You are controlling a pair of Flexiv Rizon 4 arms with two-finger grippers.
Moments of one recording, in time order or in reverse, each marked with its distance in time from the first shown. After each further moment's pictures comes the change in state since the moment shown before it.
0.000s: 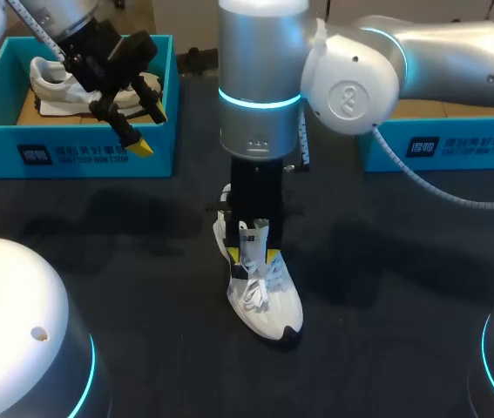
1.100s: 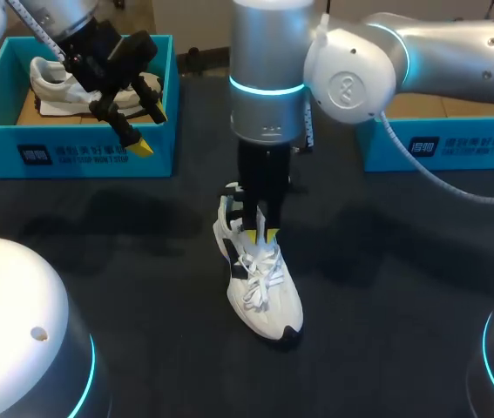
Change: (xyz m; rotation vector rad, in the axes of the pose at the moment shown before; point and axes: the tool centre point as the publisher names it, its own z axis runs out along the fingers) left arm 0.000 0.000 0.000 0.000 0.000 0.000; right arm -0.013 0.054 0.005 -0.008 -0.010 -0.130
